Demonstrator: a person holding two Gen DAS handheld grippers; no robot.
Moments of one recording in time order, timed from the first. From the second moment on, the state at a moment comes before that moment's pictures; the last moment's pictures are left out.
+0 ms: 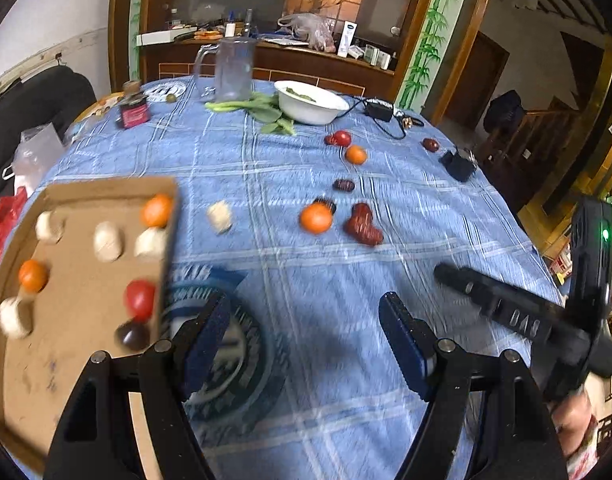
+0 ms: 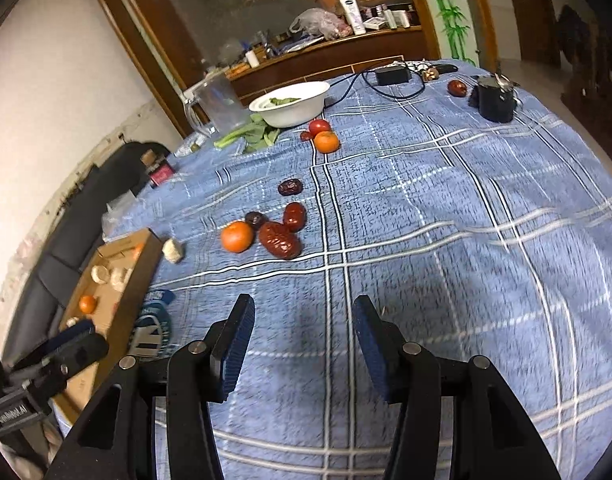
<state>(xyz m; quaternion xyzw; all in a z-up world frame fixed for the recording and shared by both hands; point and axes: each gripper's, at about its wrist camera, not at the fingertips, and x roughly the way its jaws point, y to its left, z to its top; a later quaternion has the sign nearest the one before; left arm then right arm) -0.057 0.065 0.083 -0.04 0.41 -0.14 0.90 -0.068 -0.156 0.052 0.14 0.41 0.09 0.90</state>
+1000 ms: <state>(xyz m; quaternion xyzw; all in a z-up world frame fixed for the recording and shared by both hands) 0.062 0.009 0.016 -0.05 0.45 -0.15 0.88 0.010 -0.175 0.018 0.11 0.45 0.07 0.88</state>
